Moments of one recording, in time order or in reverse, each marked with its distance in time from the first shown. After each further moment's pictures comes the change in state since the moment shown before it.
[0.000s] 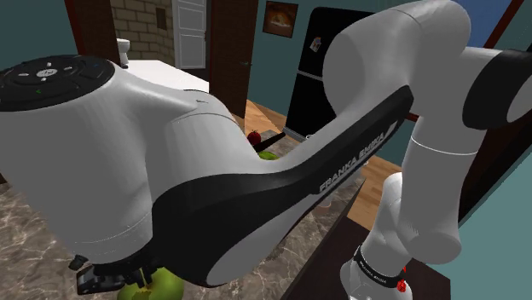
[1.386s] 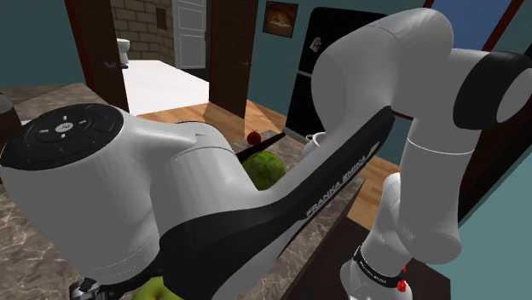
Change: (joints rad) arm 0.007 0.036 -0.008 -0.051 -0.033 0.075 0.034
